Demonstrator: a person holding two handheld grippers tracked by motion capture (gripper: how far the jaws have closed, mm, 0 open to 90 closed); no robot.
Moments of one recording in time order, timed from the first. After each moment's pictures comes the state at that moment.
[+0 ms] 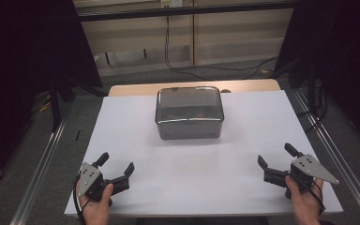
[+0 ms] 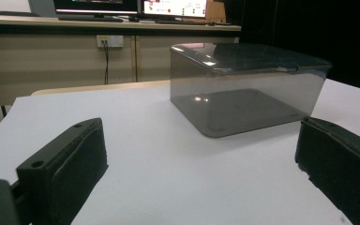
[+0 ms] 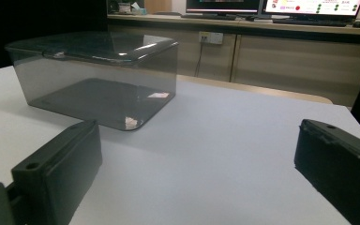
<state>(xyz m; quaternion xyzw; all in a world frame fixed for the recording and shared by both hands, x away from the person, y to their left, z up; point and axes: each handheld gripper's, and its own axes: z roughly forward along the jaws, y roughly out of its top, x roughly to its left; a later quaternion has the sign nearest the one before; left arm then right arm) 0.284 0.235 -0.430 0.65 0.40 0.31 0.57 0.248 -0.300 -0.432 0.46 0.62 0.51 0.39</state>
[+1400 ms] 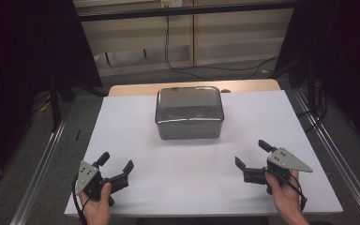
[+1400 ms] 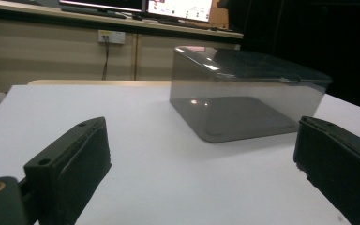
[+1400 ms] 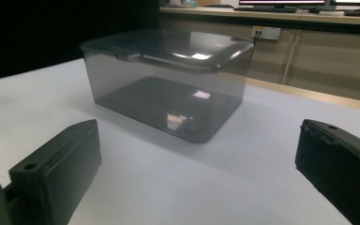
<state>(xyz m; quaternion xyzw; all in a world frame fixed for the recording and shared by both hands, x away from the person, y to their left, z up) 0.288 0.237 -0.431 0.62 0.43 0.29 0.59 0.270 -0.252 -0.424 0.41 0.66 0.54 0.32</state>
